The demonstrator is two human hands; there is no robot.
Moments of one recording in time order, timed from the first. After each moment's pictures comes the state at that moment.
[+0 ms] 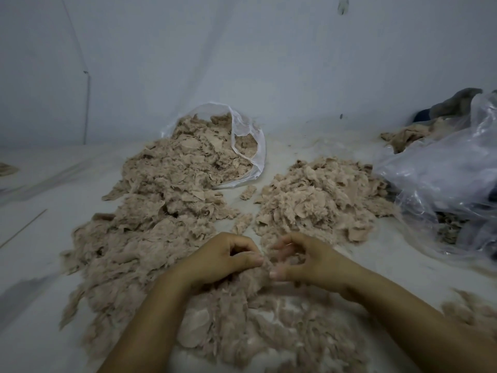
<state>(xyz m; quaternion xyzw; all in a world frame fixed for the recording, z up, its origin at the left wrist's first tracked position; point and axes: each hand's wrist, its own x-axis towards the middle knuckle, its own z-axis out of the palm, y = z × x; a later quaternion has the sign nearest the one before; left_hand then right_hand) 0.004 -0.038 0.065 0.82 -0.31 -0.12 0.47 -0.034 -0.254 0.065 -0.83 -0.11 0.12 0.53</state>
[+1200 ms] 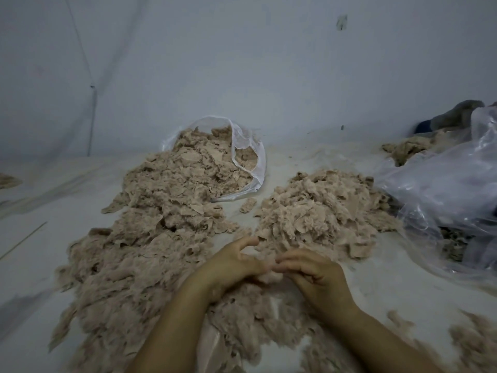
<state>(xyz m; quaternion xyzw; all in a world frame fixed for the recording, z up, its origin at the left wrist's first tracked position) 0.011 -0.070 0.067 0.74 -0.07 -0.20 0.64 -0.018 -0.252 0.022 -0.79 -0.28 -0.36 0.42</state>
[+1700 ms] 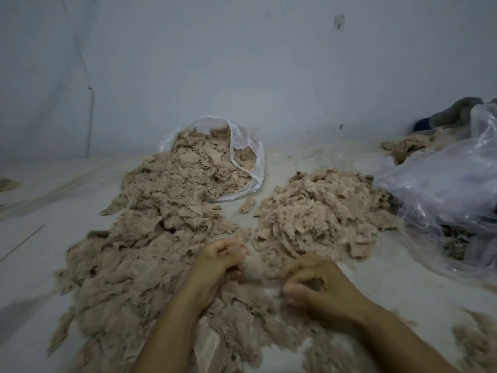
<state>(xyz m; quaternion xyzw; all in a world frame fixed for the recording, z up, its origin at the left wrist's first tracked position) 0.026 -0.051 0.043 0.67 -0.01 -0.05 0.74 -0.023 -0.268 0.034 -0.84 -0.25 -0.10 0.47</state>
